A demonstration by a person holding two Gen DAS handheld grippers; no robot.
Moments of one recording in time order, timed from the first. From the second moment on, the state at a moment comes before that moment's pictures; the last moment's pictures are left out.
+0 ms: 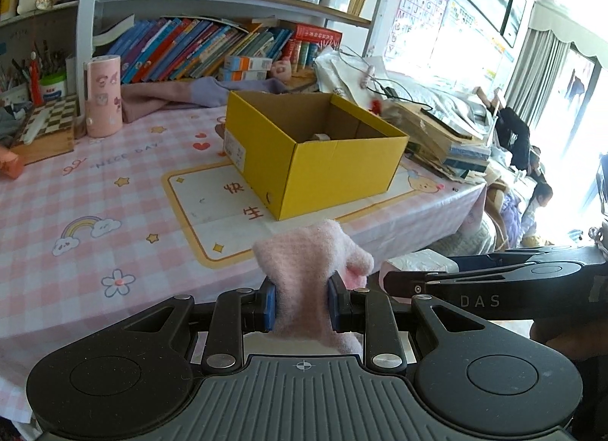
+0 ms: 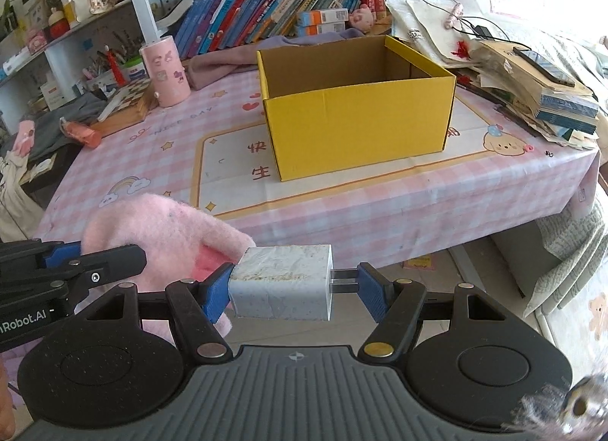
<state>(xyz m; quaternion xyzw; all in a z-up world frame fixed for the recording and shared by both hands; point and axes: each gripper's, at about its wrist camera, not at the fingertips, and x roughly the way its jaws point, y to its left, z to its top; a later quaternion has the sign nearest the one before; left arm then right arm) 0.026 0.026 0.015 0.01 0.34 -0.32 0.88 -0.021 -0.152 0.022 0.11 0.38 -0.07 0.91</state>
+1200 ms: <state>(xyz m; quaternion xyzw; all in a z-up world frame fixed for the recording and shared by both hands) 0.084 -0.130 0.030 0.04 0.32 -0.37 0.87 0.020 -0.298 0.025 0.15 0.36 -0.11 0.92</state>
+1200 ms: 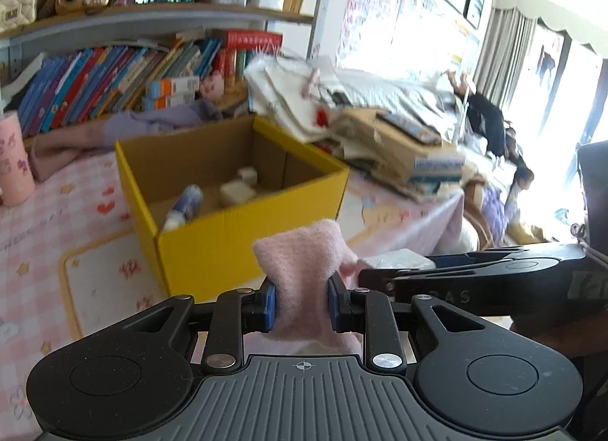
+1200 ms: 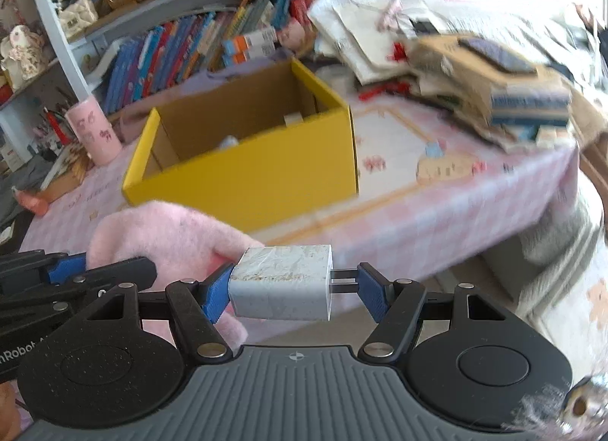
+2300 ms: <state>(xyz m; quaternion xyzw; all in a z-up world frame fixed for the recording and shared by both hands) 0.236 -0.199 -0.003 0.10 0.36 -0.18 0.91 0.258 -0.352 0.013 -0.06 0.38 0.11 0.92</state>
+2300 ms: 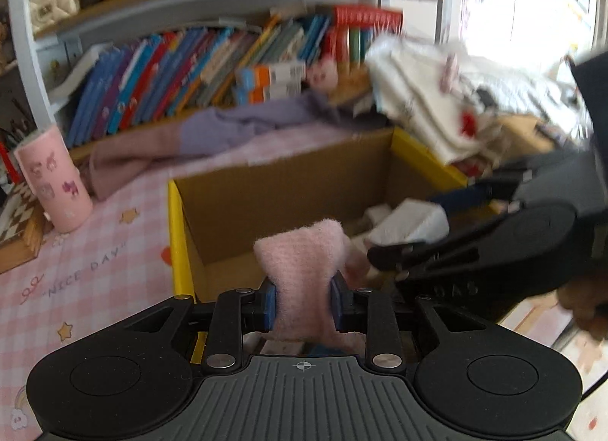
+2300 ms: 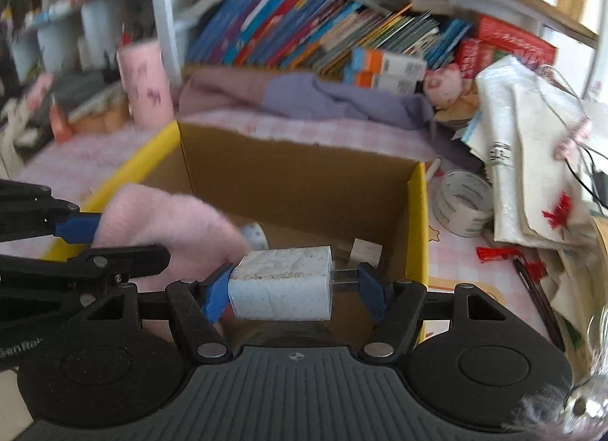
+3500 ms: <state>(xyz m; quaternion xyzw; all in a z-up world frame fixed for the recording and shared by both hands) 0.191 -0.181 0.038 0.06 0.24 -0.08 0.96 0.246 -0.371 0.044 0.00 0.33 0.09 0.94</state>
